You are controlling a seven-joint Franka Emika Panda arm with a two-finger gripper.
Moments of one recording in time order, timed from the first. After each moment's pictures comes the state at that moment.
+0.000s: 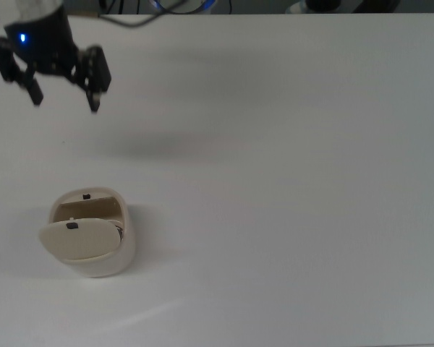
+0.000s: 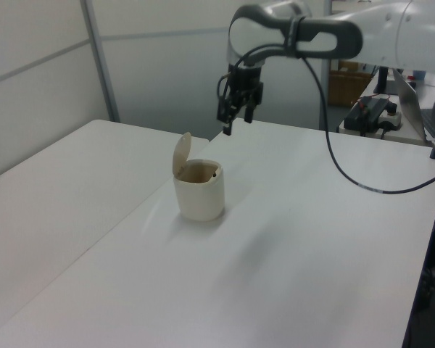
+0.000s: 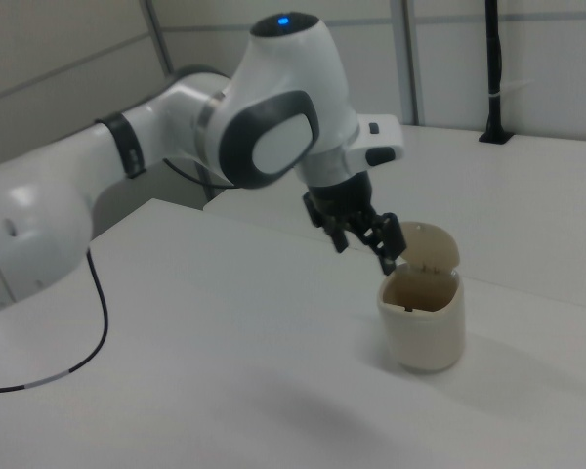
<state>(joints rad) -0.03 0.29 -0.22 -1.36 0.11 1.86 -0.09</state>
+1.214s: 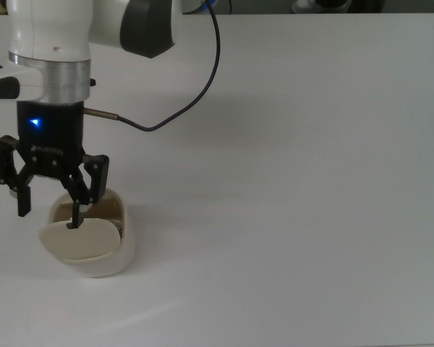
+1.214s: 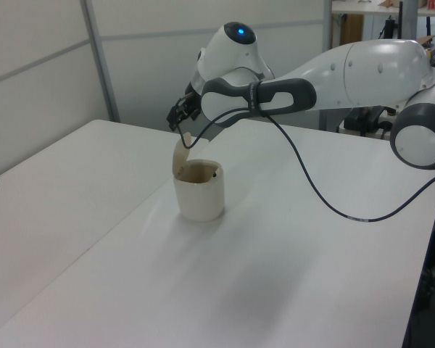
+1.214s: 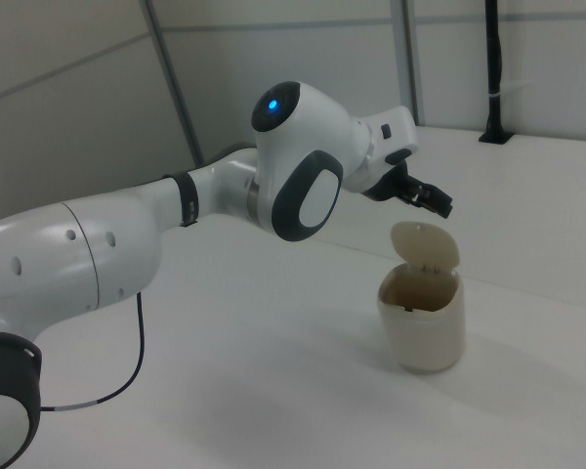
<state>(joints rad) 0.01 0.48 -0.21 -1.36 0.06 2.57 0.04</state>
